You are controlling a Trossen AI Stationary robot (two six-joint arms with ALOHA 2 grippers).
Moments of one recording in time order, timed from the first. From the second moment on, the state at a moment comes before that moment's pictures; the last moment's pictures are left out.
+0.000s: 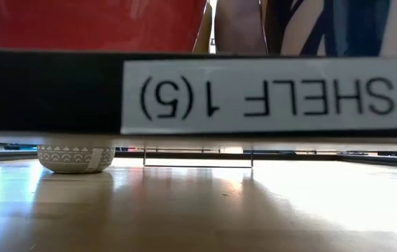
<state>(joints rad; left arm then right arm) -0.54 1.71 1.64 -1.05 0.03 -1.39 0.29 0.62 0.40 -0.33 -0.08 0.29</state>
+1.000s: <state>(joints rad) -0.48 1.04 1.32 -1.45 -0.60 -0.89 0.29 0.62 0.40 -0.04 0.24 0.45</state>
